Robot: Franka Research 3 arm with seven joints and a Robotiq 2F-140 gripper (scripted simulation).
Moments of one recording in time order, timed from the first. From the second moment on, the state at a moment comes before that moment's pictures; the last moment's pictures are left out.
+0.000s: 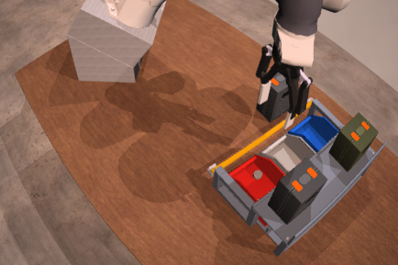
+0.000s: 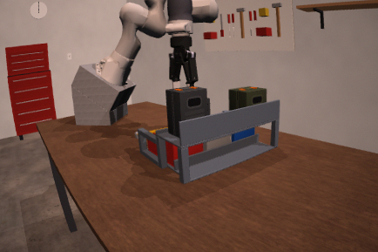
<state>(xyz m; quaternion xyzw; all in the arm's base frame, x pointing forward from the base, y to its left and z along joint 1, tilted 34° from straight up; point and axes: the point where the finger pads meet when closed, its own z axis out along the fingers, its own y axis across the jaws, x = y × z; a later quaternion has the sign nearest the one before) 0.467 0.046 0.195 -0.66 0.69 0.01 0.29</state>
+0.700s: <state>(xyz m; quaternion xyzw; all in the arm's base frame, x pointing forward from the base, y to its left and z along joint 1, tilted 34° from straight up) 0.467 0.046 0.195 -0.66 0.69 0.01 0.29</state>
